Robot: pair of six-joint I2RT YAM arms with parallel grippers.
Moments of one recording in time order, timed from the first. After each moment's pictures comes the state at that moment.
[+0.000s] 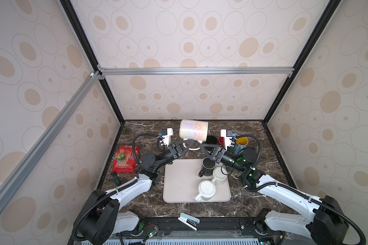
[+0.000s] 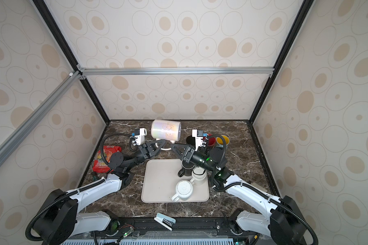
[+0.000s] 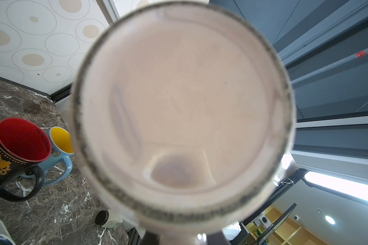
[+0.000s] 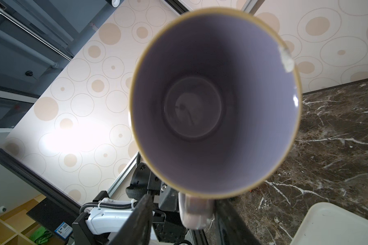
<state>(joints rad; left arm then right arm) -0.52 1.27 0.60 1.15 0.59 -1.39 0.69 1.16 0.72 0.69 -0.44 1.00</state>
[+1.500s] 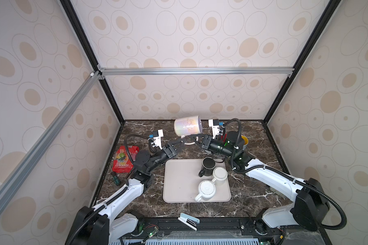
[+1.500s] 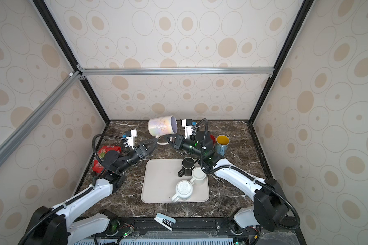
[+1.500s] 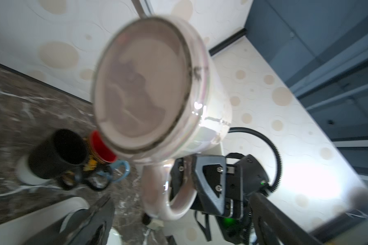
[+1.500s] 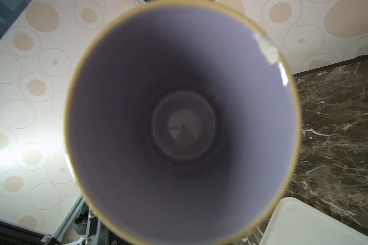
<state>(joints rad) -0.39 1.05 0.59 0.62 0.47 -1.08 0.65 1.41 1.04 0.37 -0.44 0.91</state>
